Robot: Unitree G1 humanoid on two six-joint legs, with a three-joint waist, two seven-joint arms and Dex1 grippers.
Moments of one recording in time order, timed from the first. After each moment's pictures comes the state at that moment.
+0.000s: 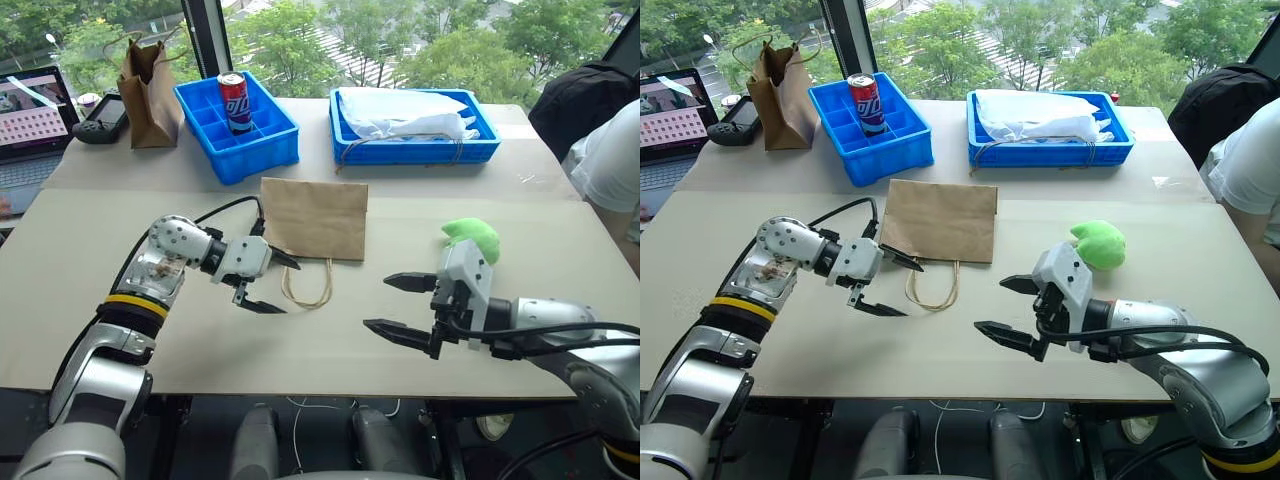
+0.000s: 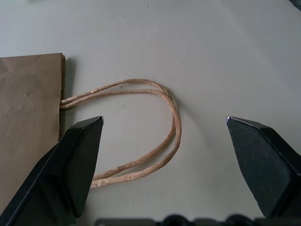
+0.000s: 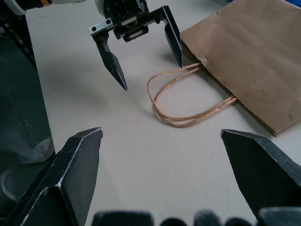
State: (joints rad) left arm -0.79 0.62 -0.31 0.58 -0.10 -0.35 -1.56; right arm -0.14 -0.79 -0.07 -0.74 0.78 0.88 0.63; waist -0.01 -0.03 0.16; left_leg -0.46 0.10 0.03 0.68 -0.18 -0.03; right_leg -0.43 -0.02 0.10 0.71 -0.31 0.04
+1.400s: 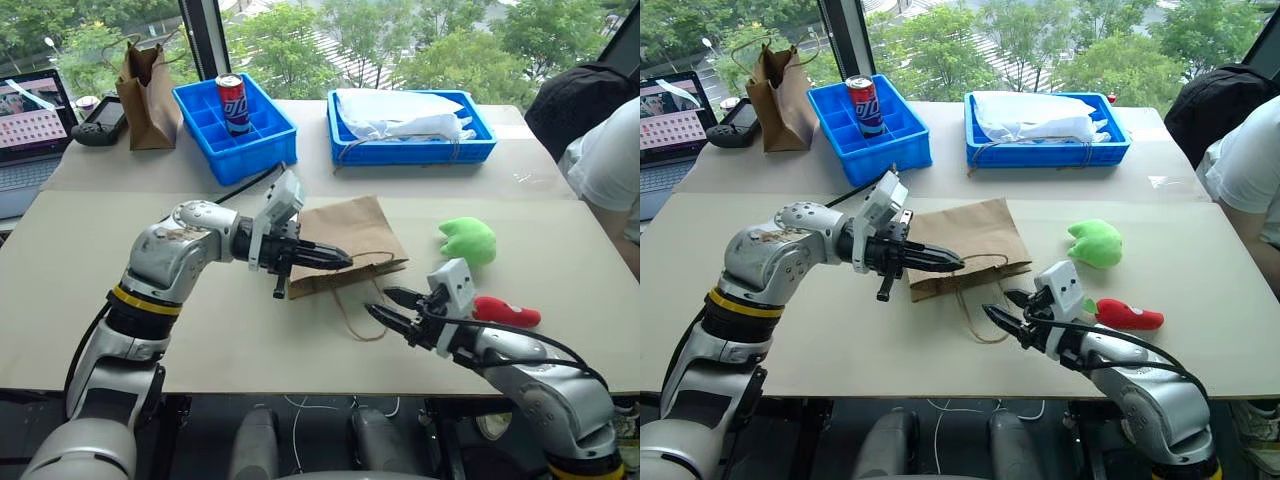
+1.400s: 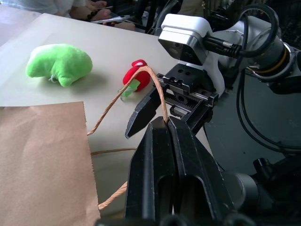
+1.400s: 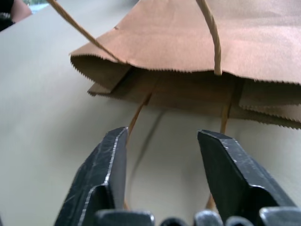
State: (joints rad) left arm -0.77 0.55 -0.21 -0.07 -0.57 0.78 -1.22; right arm -0.04 -0.44 0.00 -0.61 0.63 0.81 0.39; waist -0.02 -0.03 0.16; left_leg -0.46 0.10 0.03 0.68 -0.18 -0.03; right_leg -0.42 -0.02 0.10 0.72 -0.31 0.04
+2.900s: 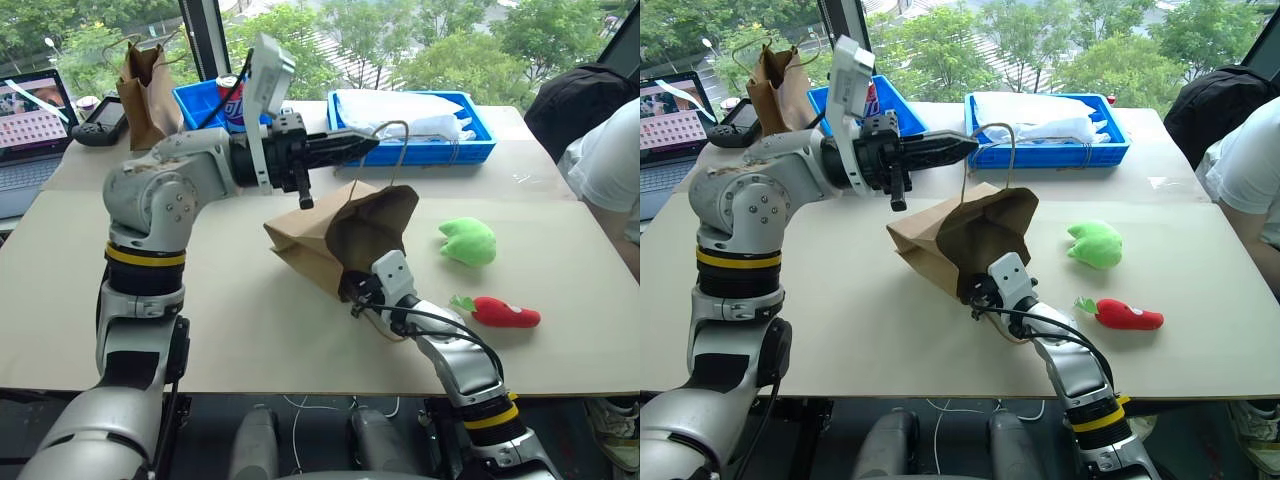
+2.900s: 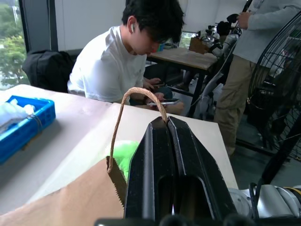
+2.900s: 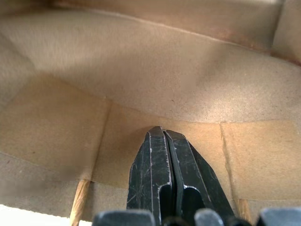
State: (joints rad) left arm -1.04 0.44 0.01 0.01 -0.70 0.83 -0.95; right arm -0.24 -0.28 0.23 -0.11 0.08 0.39 0.39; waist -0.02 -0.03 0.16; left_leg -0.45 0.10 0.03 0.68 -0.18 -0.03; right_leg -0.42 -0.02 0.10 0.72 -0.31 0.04
